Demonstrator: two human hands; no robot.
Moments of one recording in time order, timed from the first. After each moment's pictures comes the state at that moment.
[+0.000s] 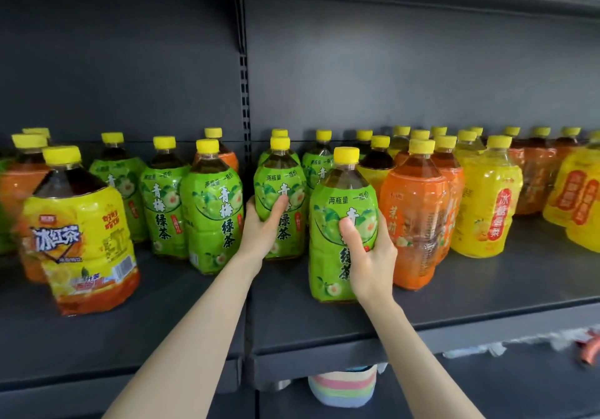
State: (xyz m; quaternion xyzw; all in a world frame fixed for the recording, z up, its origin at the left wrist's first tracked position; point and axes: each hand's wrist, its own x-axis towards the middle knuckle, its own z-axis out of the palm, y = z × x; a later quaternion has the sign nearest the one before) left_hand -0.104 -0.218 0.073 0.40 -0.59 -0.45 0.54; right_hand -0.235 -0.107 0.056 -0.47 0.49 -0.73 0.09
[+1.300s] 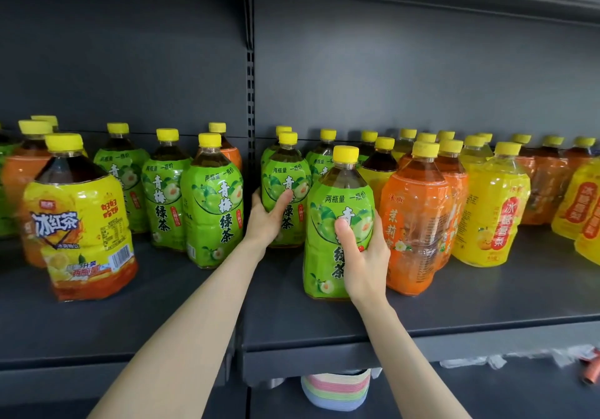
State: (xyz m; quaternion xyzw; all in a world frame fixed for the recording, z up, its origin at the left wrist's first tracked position) left_hand -0.119 -0.240 0.072 0.42 -0.58 -0.45 0.53; right_hand -0.237 -0.109 0.058 -0.49 0.47 -0.73 0.13
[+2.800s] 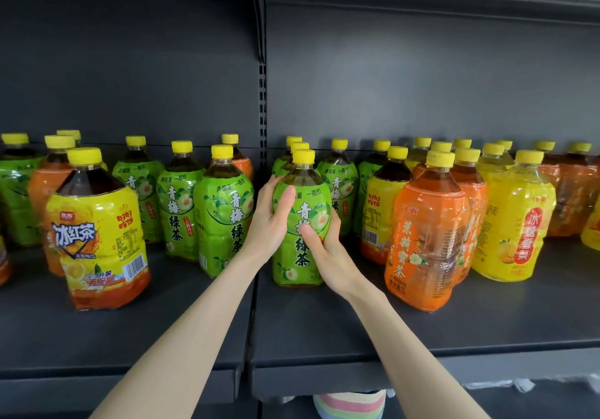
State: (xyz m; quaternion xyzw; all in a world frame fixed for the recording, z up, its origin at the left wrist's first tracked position) left_hand -0.100 -0.209 0.098 0.33 -0.68 -0.35 0.55; right_hand -0.217 -0.155 0.066 -0.62 0.46 -0.55 0.33
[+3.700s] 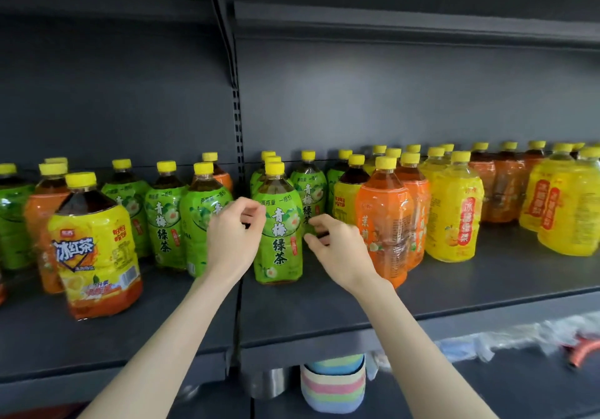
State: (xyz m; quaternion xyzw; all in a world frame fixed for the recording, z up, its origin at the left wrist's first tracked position) left_hand -0.074 -0.137 0.120 0.40 -0.71 -0.08 0.58; right_hand -0.235 -0.074 0.109 -0.63 0.65 -0.43 0.04
